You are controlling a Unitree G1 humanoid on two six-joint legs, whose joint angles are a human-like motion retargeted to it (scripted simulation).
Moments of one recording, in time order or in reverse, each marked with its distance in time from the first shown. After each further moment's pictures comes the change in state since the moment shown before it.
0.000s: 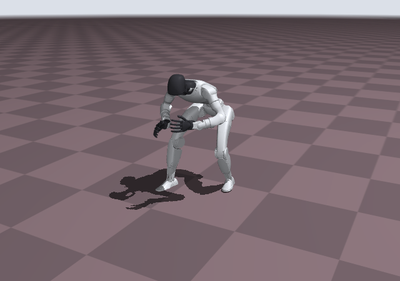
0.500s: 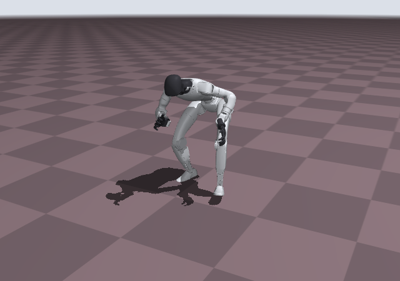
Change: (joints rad) left arm 0.990 -0.174 0.474 -0.042 -0.358 -0.076 -0.057; right arm -0.361 -0.004 0.131 -0.026 -0.097 0.083 -0.068; waist 0.013 -0.081 0.000; left_leg -0.104 0.055 0.259 -0.549 0.321 -0.028; right_leg 0.049 -0.034 0.067 0.493 -0.531 -0.127
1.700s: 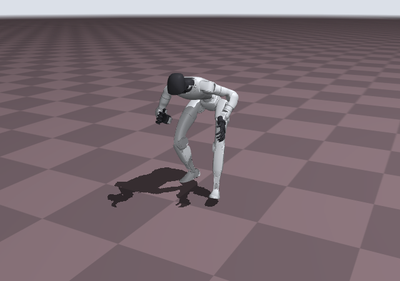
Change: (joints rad) left arm -0.025 0.105 0.028 -0.073 0.195 0.040 0.022; right arm -0.054 0.038 -0.034 -0.015 0.024 -0.053 -0.028; waist 0.084 -0.046 0.000; left_leg 0.151 -0.045 0.034 -0.377 0.148 -0.075; right_leg 0.062 0.072 -0.073 -0.067 0.021 0.008
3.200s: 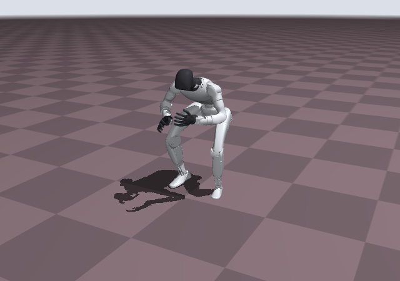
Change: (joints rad) left arm -0.997 -0.103 -0.442 0.125 0.029 0.090 -0.070; right arm 0.434 -0.033 -0.097 0.017 0.061 -0.011 0.110; waist -0.051 0.111 0.000; left_leg -0.043 -0.037 -0.262 0.714 -0.248 0.084; right_leg -0.111 -0.074 -0.111 0.187 0.212 0.016
